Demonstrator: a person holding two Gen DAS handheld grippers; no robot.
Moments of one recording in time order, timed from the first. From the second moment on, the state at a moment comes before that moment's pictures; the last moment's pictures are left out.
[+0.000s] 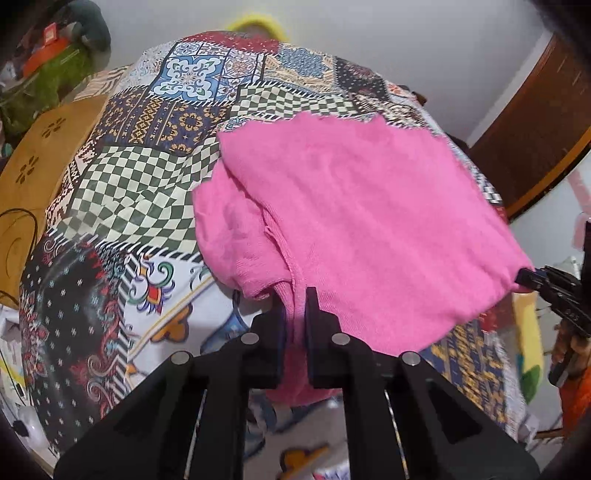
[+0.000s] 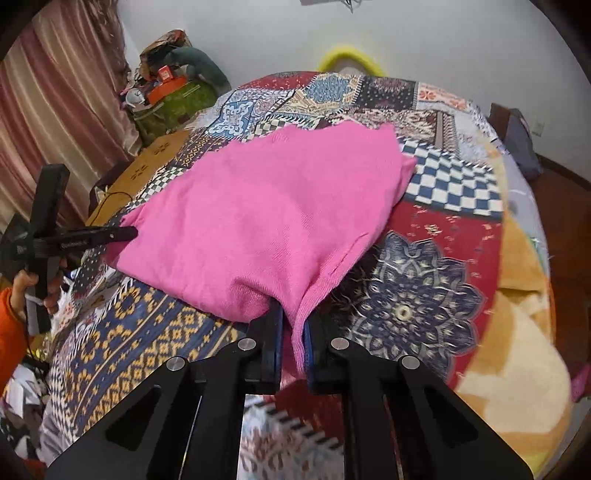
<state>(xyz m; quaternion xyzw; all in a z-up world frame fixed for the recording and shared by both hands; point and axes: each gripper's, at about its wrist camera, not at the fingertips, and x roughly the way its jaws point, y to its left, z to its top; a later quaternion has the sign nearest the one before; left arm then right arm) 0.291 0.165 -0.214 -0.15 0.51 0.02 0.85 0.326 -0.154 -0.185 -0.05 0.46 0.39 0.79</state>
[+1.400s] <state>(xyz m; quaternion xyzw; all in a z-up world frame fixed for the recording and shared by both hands) 0.375 0.217 -0.245 -0.11 0.51 -0.03 0.85 0.388 -0.156 -0.198 -0.15 0.50 0.36 0.78</state>
